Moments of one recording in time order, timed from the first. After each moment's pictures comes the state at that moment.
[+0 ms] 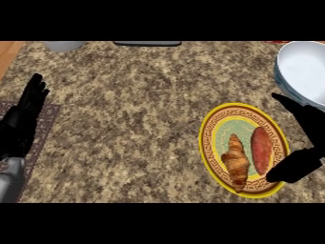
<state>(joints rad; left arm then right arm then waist) -0.16 0.46 -0.10 -1.51 0.20 0.26 0.07 -0.30 -0.73 0.33 -1.89 0.09 0.21 1.02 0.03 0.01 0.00</state>
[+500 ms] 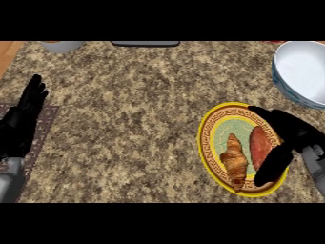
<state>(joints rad) -0.16 0.44 -0.08 -1.50 0.18 0.24 0.08 -0.39 -0.68 0.45 -1.70 -0.03 0.32 1.03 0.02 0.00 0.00</state>
